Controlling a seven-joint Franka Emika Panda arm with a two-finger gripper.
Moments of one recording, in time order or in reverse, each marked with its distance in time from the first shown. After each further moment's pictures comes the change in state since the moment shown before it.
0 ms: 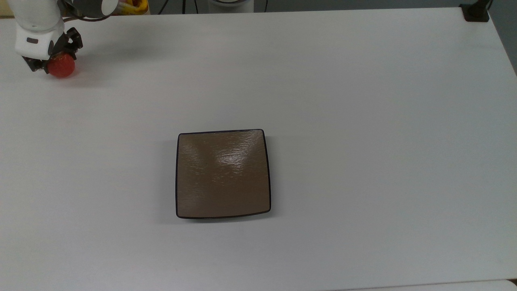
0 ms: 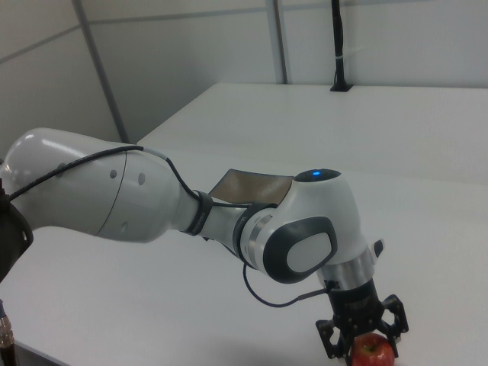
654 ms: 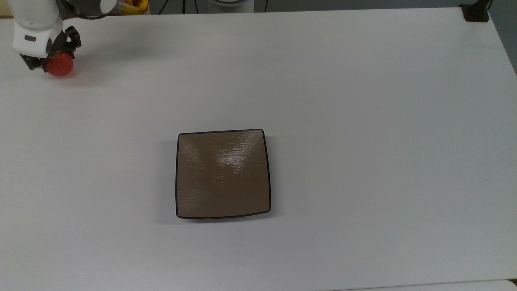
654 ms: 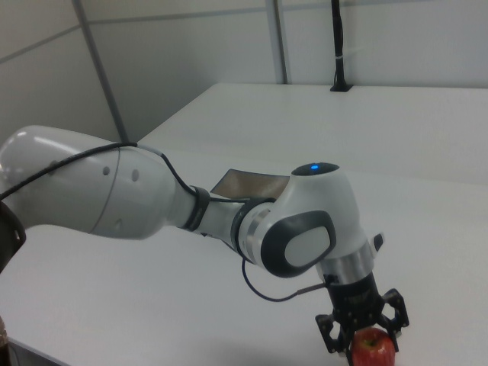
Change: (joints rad) arm 0.000 -0.015 0.000 0.003 0.000 -0.006 0.000
